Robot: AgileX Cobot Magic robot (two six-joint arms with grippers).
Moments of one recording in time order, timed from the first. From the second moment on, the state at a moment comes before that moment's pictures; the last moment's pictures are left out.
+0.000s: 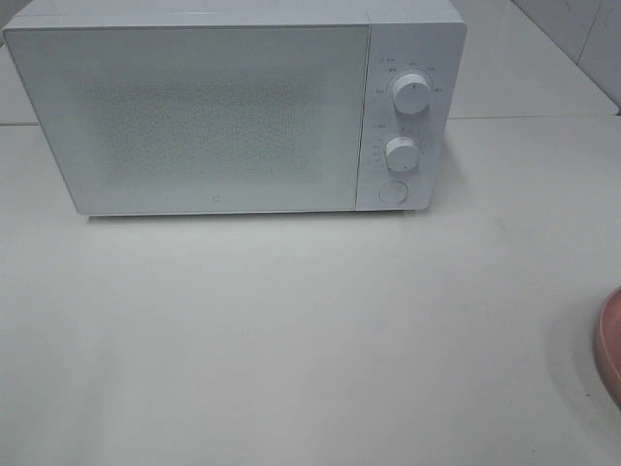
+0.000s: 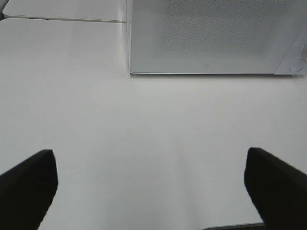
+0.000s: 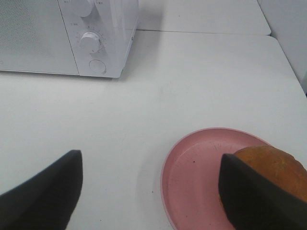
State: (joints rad) left arm 0.04 0.00 -0.52 -0.22 1.09 0.12; right arm 0.10 0.00 -0.50 -0.02 0.98 0.03
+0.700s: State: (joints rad) left arm 0.04 0.00 -0.52 -0.22 1.09 0.12; right arm 0.10 0.00 -0.50 -0.02 0.98 0.03
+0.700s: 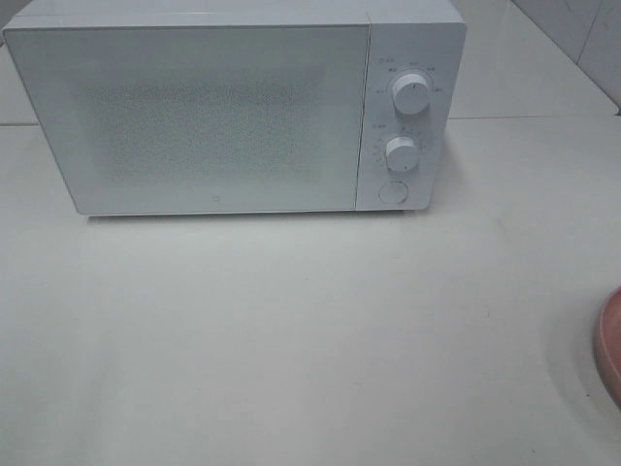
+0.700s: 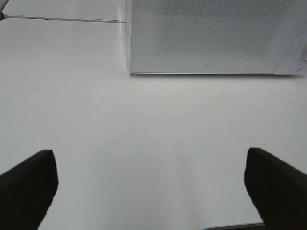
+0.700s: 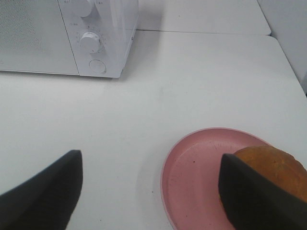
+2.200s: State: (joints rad) left arm 0.04 0.00 -0.52 -0.22 1.09 0.12; right arm 0.10 0.64 -0.55 -0.02 0.42 0.06
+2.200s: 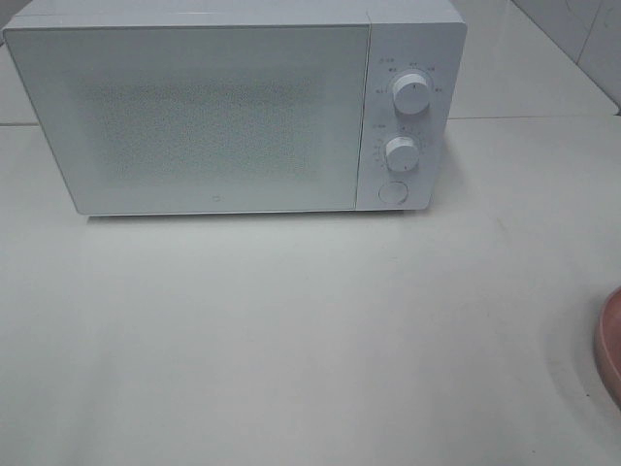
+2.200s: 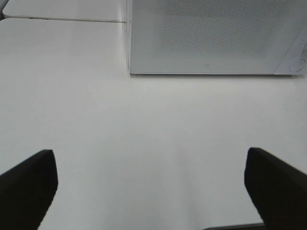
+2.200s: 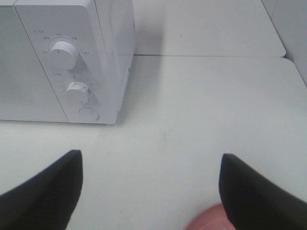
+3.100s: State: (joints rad) left arm 0.04 0.00 -0.52 -0.22 1.09 0.12; right arm 0.10 1.06 -0.50 -0.02 -0.08 0.08
